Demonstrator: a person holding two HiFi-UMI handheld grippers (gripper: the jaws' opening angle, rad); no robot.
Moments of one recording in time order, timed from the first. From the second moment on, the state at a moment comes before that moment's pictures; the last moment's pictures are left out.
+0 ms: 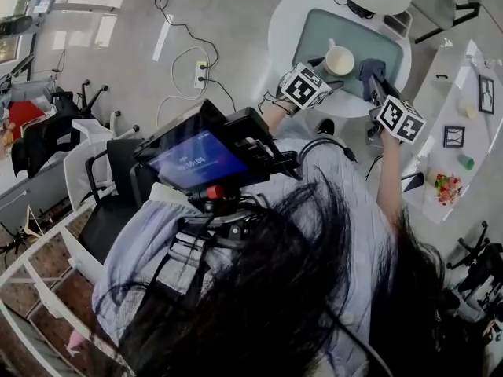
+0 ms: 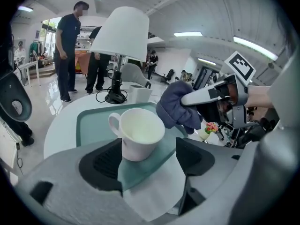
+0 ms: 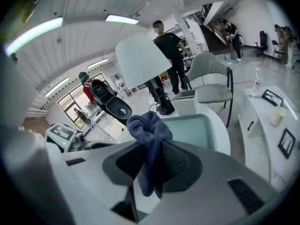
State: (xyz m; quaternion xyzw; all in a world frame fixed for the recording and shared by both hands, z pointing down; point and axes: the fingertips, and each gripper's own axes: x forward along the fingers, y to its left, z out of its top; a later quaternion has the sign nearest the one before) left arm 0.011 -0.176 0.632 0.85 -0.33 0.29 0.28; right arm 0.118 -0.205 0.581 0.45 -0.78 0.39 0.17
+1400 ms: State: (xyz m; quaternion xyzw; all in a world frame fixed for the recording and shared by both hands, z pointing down) left arm 0.013 -0.185 0.655 0.86 -0.27 0.30 0.30; right arm 0.019 -0.264 0.624 0.04 -0.90 0.17 0.40
